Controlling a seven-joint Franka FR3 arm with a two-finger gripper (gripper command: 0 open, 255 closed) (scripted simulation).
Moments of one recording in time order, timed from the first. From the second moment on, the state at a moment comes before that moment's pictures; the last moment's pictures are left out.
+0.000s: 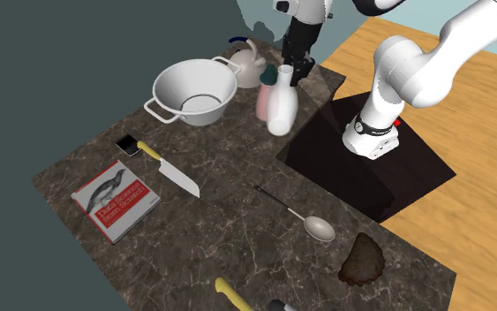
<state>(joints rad) -0.15 -0.82 -0.18 -2.71 -0.11 2.01 -0.25</state>
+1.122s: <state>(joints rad) -0.16 -0.80 -0.19 -2.78 -0.12 2.11 -0.25</state>
